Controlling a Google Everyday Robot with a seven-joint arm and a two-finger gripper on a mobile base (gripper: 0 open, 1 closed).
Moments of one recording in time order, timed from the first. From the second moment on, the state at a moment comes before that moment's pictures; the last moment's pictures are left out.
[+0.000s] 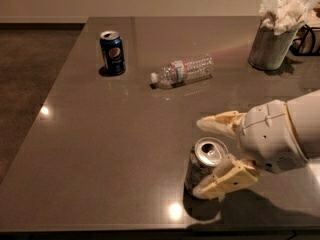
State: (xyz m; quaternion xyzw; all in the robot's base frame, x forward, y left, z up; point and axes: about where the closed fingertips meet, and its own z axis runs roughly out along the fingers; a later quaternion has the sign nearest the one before) arm 0.350 -0.079 0.900 -0.61 0.68 0.22 0.33
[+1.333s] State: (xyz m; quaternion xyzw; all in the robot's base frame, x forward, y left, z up) arm 0.389 -0.075 0.936 -0.65 0.73 0.16 0.15
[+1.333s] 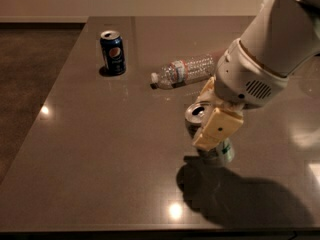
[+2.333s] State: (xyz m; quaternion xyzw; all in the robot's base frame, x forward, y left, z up) arm 0.424 -0.094 0.883 -0.66 0.75 0.03 -0.01
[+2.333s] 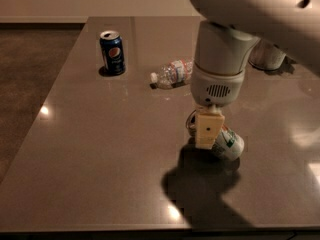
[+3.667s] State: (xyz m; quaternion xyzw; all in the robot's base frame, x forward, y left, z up) arm 0.444 -0.074 0.869 -0.68 0.74 0.01 -0.01
